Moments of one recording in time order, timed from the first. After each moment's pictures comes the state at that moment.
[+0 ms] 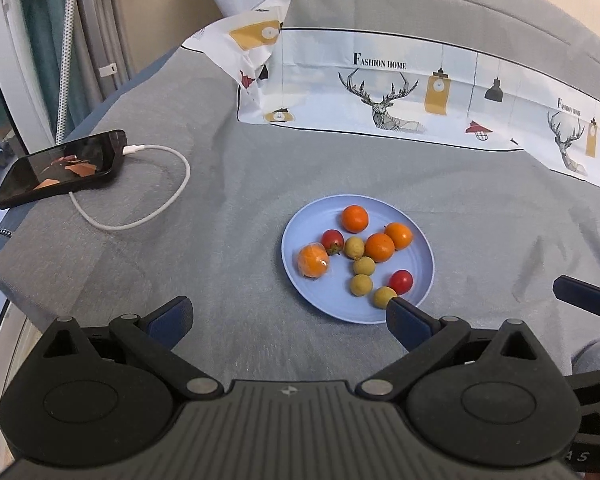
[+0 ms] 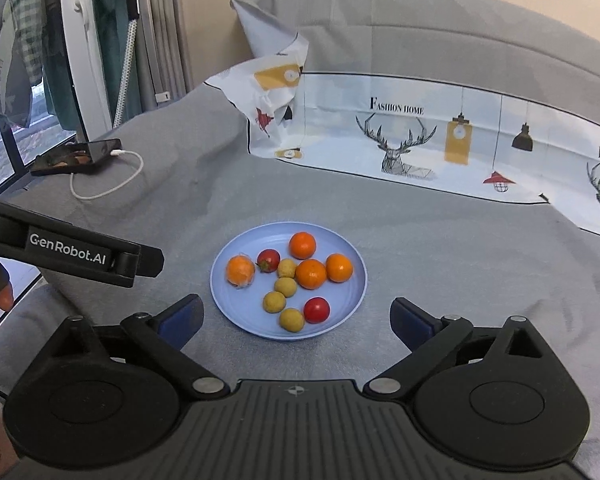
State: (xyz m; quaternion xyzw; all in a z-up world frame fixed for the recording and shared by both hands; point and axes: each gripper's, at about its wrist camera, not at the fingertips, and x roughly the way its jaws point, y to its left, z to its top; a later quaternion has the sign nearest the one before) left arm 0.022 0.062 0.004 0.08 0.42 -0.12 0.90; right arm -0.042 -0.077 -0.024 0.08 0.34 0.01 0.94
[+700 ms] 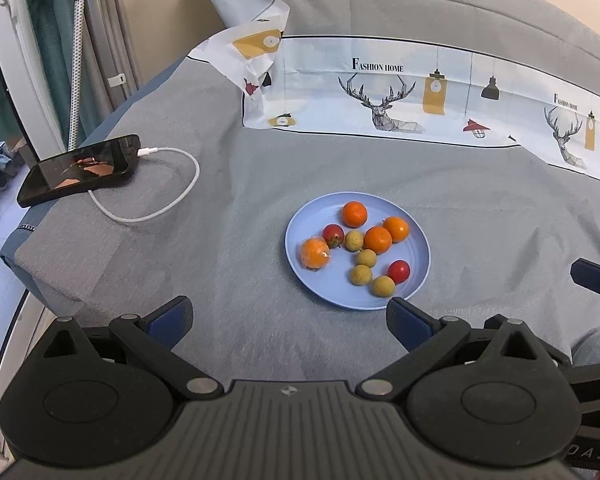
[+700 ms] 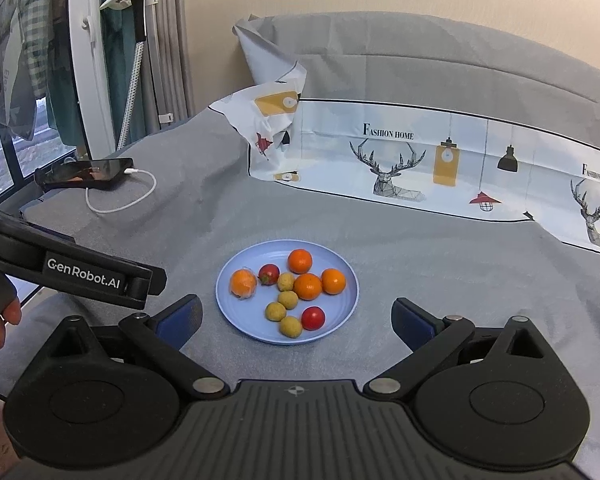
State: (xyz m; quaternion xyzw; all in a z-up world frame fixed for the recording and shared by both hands) left arm -0.007 0.063 0.013 0.09 0.40 -0.11 0.90; right arm -0.075 -0.071 -0.005 0.07 0.31 0.00 0.95
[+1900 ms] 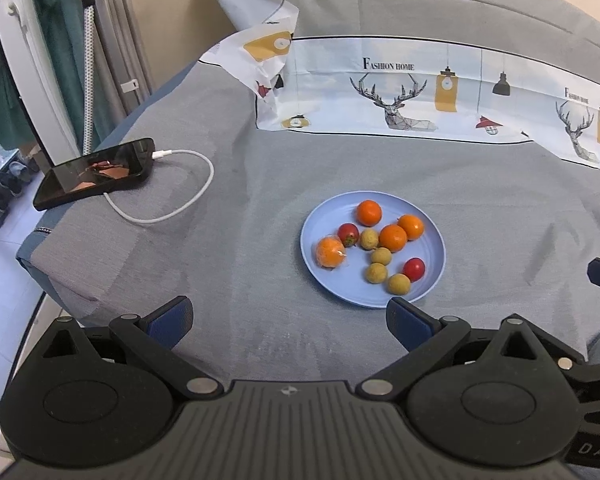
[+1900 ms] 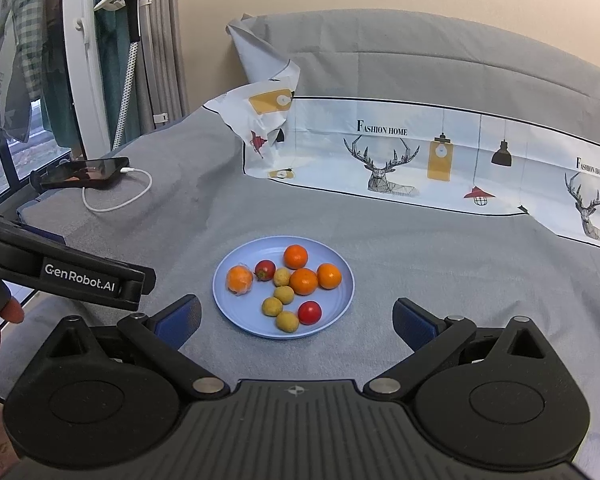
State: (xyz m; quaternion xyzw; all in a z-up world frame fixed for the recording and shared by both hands) left arm -0.009 0.064 0.012 0.11 0.40 -0.09 0.91; right arm -0.079 -0.070 -0.008 0.08 0.31 -0.01 0.95
